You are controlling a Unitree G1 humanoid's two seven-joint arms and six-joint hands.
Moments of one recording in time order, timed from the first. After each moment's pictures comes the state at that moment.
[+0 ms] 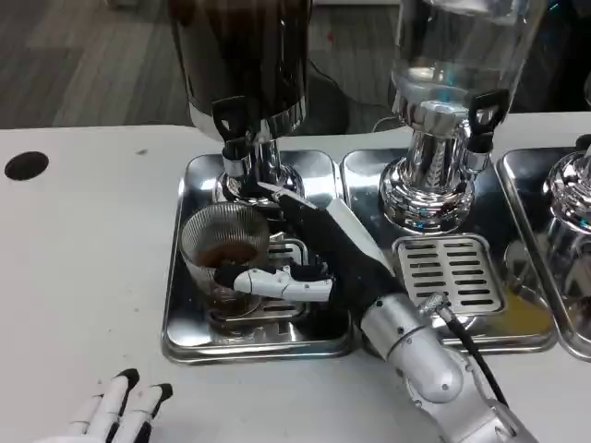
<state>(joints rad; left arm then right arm) 1.16 0.14 0.06 -0.84 1.11 -0.23 -0.02 -0.41 0.01 0.28 0.70 -0.29 -0.38 0.01</state>
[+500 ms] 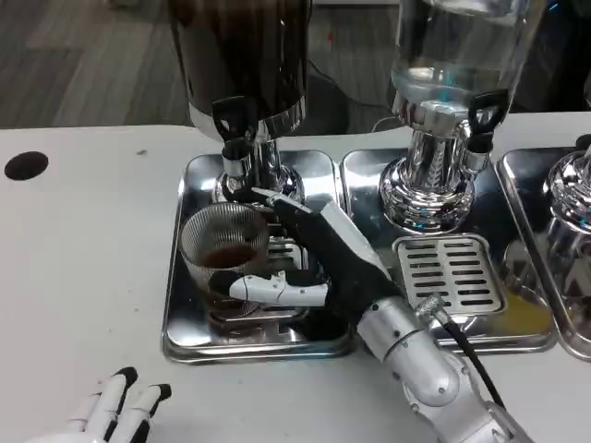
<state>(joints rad) 1.16 0.14 0.06 -0.84 1.11 -0.22 -0.03 -0.41 0.01 0.30 0.71 -0.30 -0.38 0.01</state>
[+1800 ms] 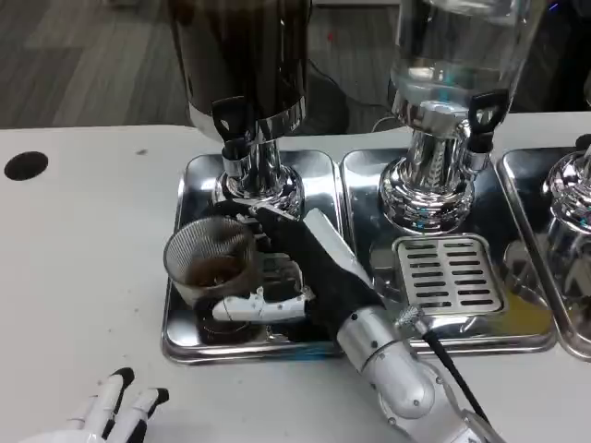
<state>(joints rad) 1.13 0.14 0.07 -0.84 1.10 -0.20 -0.07 -0.41 0.06 0.33 0.74 -0.35 -0.38 -0.08</state>
